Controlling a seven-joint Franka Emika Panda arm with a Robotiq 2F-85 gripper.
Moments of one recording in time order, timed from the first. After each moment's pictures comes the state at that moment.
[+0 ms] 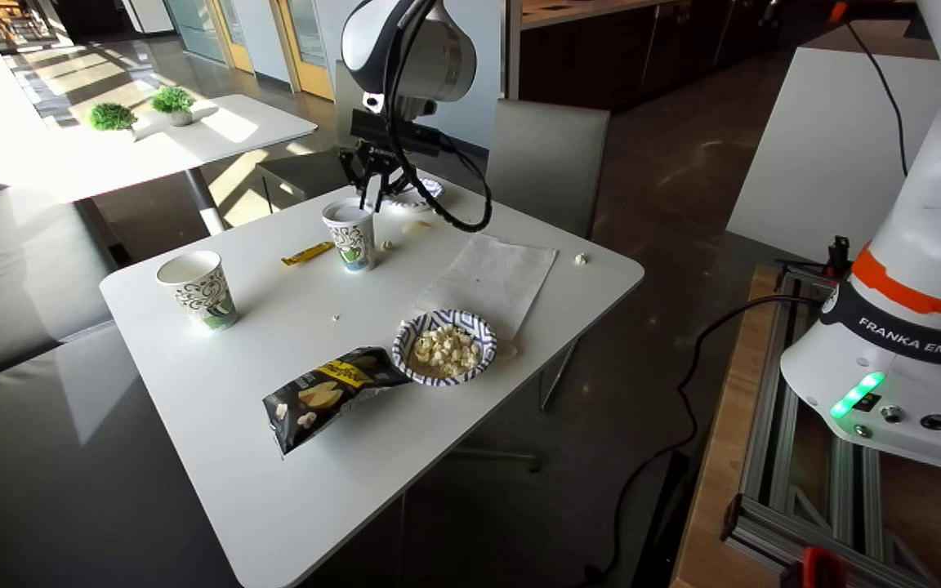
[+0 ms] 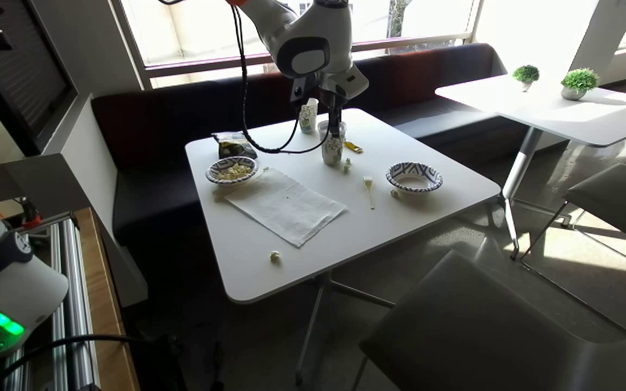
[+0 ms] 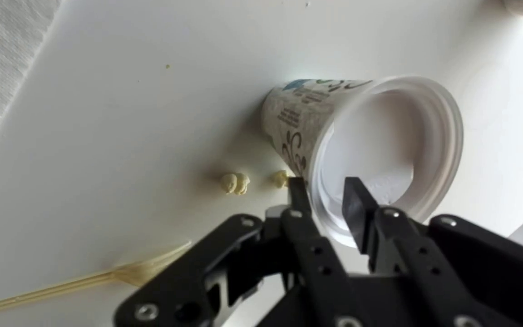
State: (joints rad) arm 0.01 0.66 0.04 -1.68 0.39 2.60 0.47
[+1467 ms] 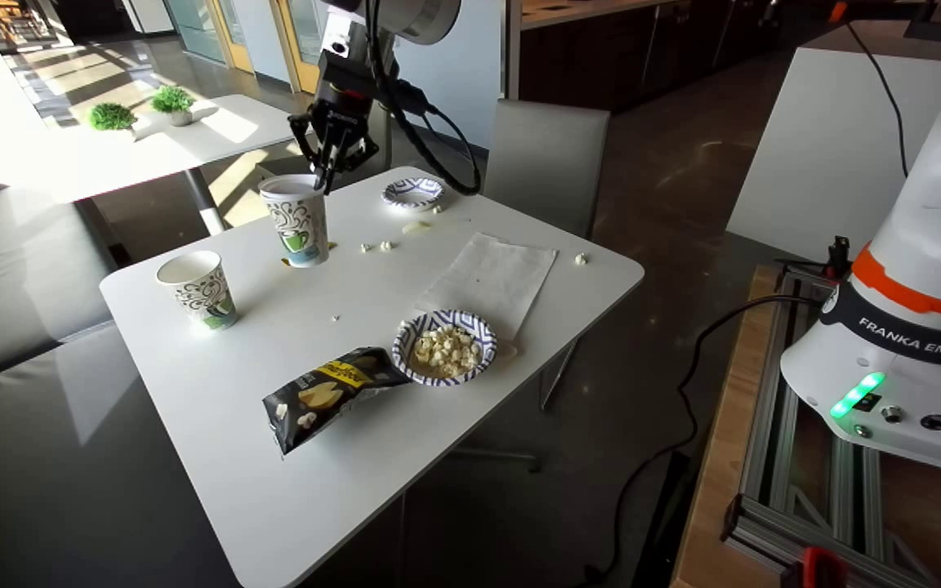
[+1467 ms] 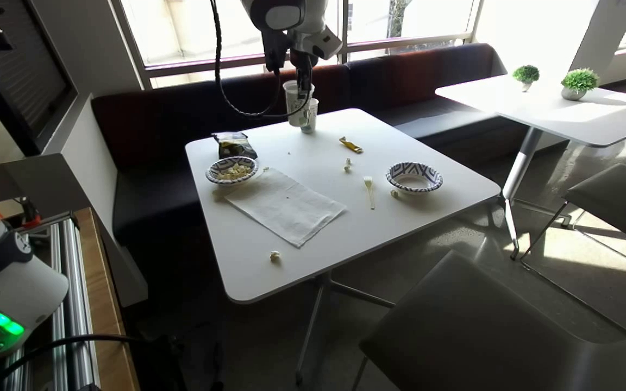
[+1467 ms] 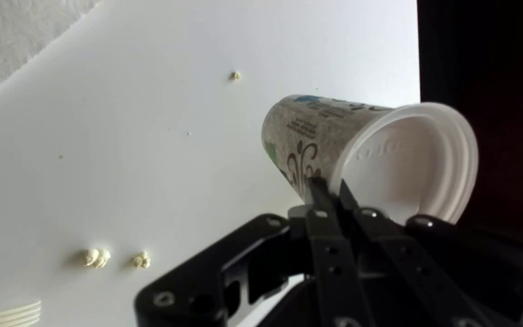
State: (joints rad) arm -0.02 0.48 0.19 -1.75 0.48 2.43 0.23
